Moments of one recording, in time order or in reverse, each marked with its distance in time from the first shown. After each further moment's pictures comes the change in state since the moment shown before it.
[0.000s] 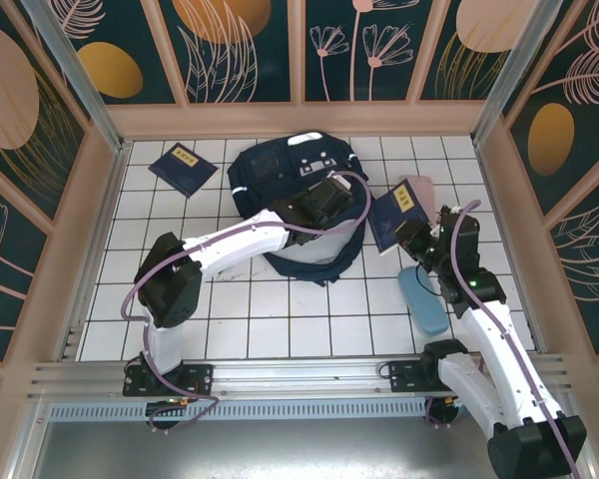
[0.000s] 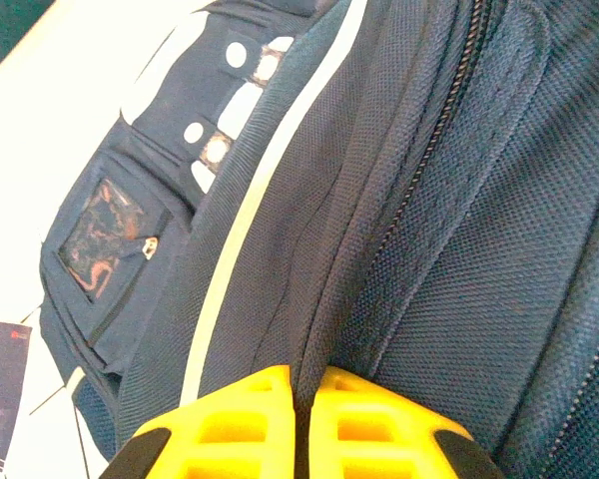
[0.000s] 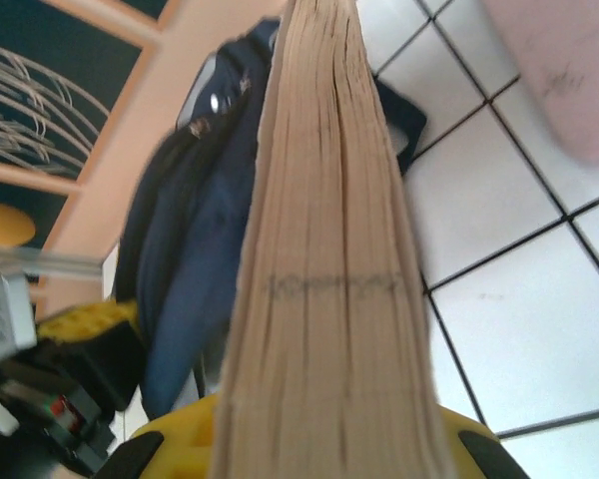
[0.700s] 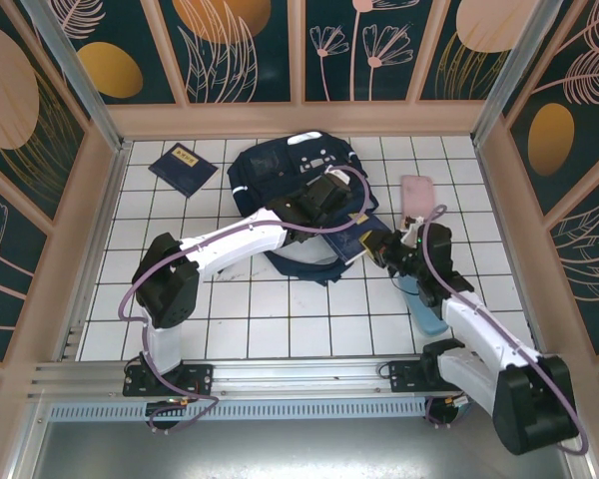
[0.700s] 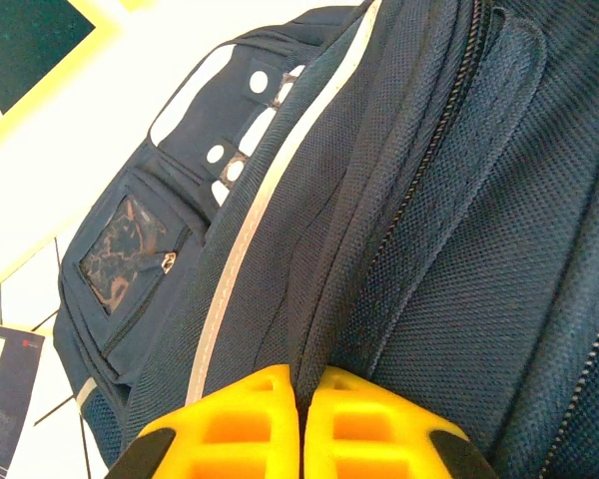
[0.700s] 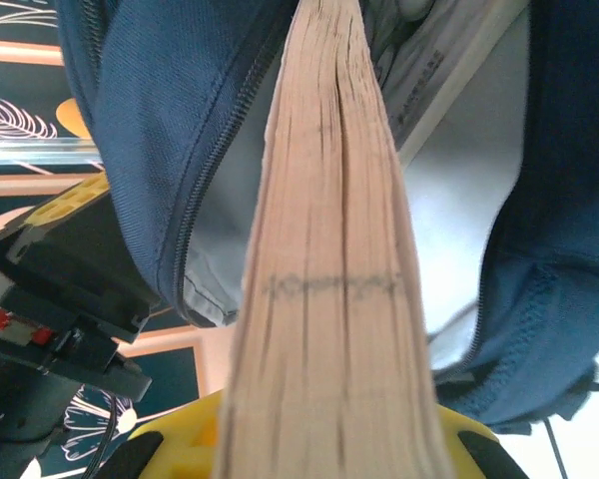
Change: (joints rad) left arm 0.005 -0.010 0.005 0.041 -0.013 -0.012; right arm 0.090 0.222 -0.255 0.607 -0.323 0.337
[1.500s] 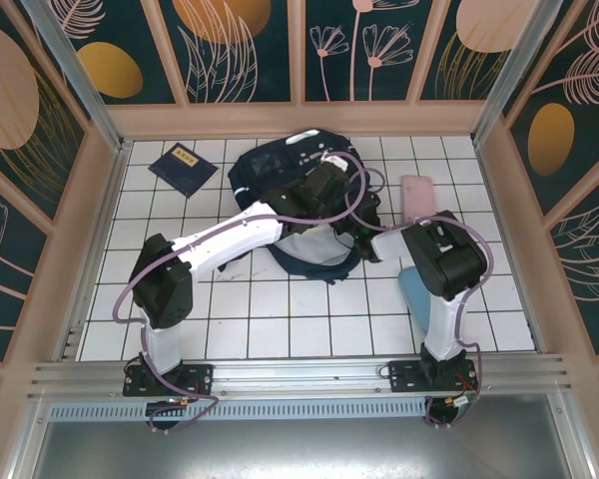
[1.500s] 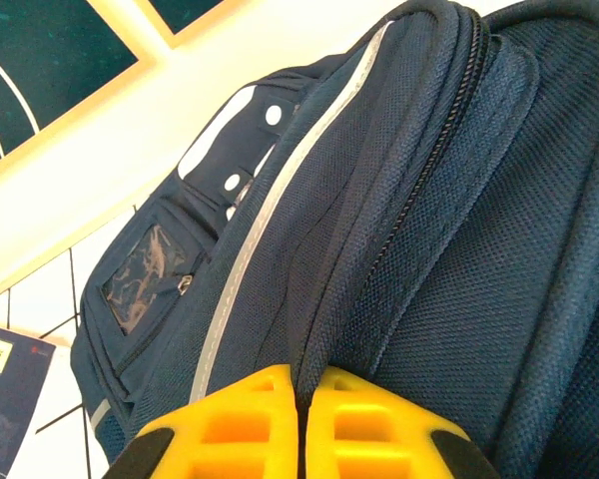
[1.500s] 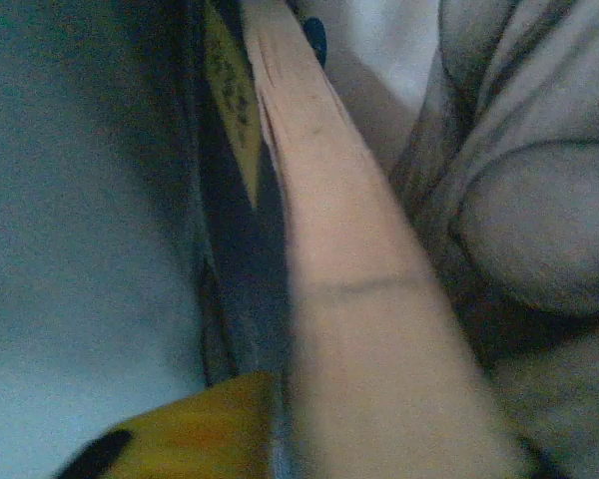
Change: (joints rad) left arm 0.013 -0.021 0.071 -0.028 0.000 -0.048; right arm 0.206 0.982 0.476 0.530 0.440 0.193
